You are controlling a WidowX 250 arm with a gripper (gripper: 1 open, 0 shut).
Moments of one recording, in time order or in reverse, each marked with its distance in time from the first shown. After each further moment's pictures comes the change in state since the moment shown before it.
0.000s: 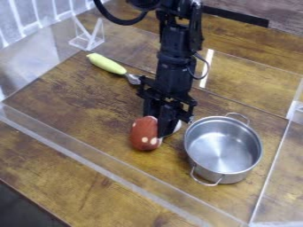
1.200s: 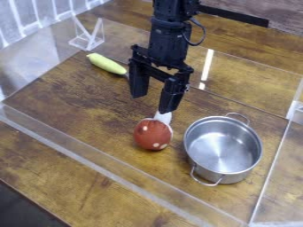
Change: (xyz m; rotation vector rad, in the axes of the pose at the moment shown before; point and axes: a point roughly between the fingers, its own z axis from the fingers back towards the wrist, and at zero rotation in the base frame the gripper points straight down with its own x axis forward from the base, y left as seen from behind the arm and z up) arm -0.010 0.010 0.041 0.021 -0.032 0.048
